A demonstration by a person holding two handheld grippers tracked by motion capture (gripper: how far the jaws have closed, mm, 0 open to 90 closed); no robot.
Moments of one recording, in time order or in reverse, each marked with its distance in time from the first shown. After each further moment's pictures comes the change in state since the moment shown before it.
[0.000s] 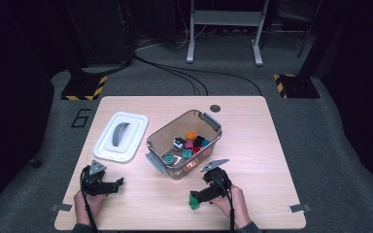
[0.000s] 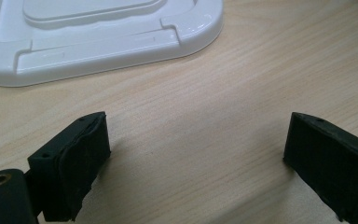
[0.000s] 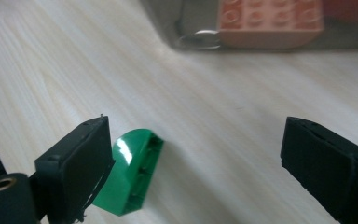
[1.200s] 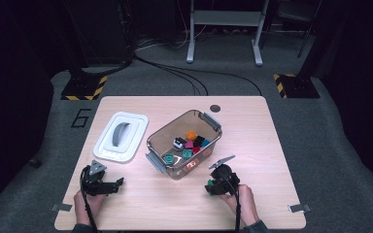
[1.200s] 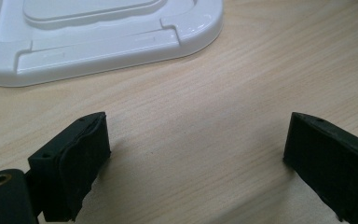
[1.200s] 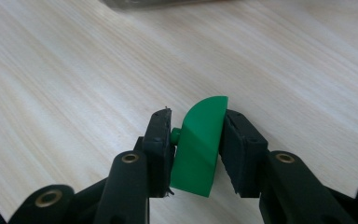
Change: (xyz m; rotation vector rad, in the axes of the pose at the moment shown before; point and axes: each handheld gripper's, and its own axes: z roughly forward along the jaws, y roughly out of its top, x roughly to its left) left arm 0.000 0.000 0.000 -0.001 0.001 0.004; right arm -0.026 -0.007 -0.008 0.122 -0.076 0.100
